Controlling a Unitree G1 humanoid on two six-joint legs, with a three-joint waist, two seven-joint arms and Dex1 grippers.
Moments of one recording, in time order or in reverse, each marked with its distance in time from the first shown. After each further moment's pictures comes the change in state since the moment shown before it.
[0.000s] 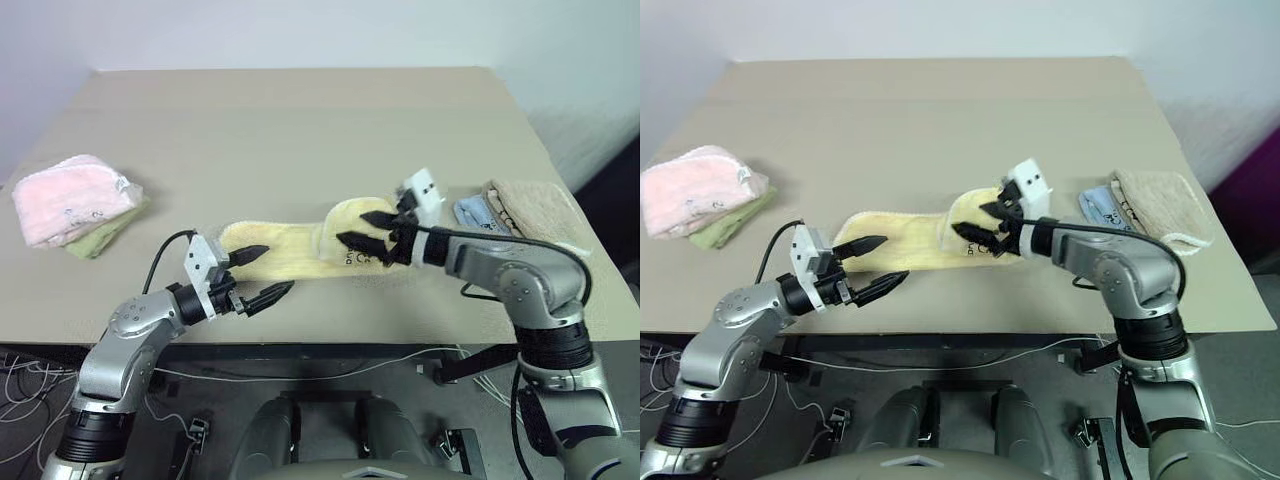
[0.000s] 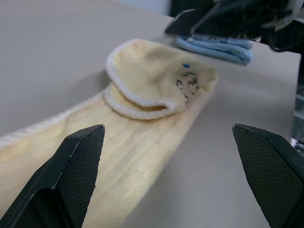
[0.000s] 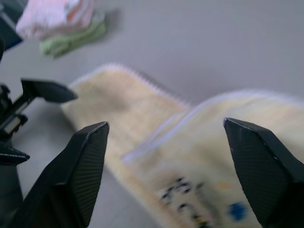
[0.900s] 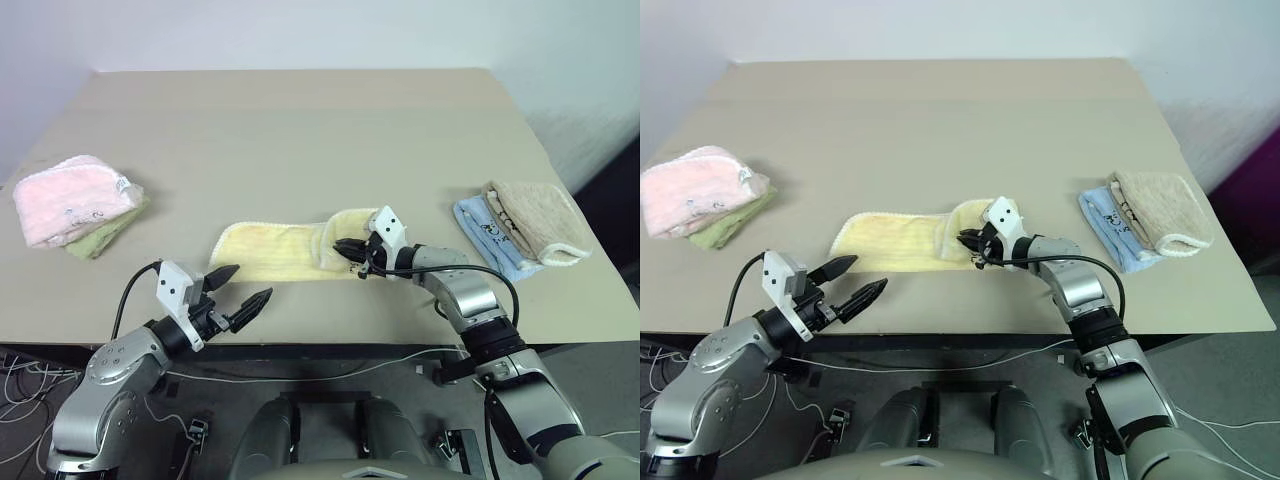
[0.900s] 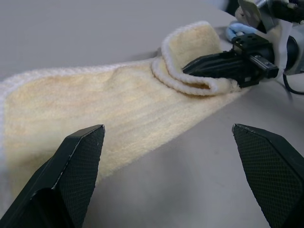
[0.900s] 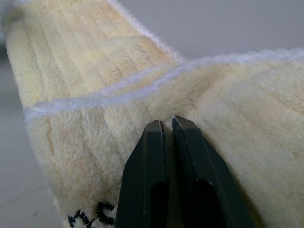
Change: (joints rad) left arm 0.257 -0.061 0.103 -0.201 -0.075 0.098 0.229; right arm 0.051 0.153 0.216 0.486 -0.488 -0.687 0.324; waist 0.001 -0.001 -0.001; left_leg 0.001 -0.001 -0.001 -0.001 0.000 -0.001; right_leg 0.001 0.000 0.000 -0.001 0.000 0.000
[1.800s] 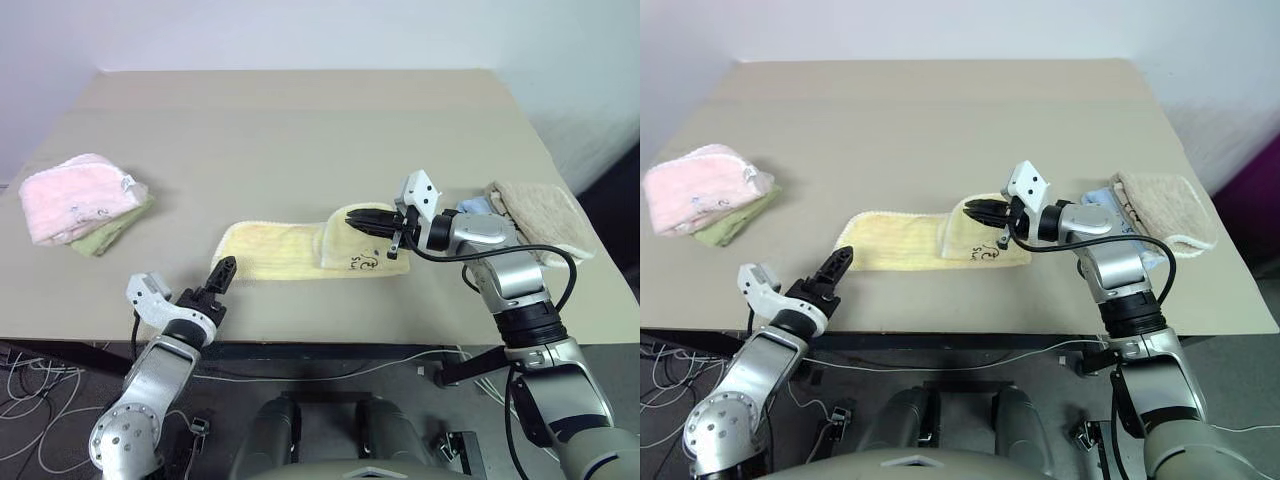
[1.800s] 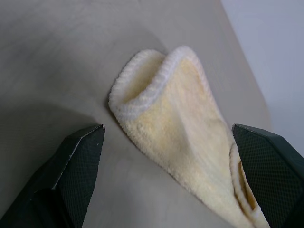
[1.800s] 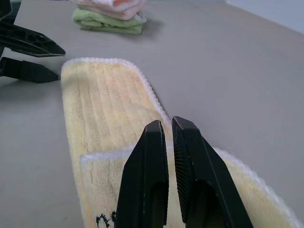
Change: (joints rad) left arm -0.066 -0.373 0.156 -0.031 -0.715 0.215 0.981; right arm -0.065 -0.125 -0.091 -0.131 0.066 -0.029 0.173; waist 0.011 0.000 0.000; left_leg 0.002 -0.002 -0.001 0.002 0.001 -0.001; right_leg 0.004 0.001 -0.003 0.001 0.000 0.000
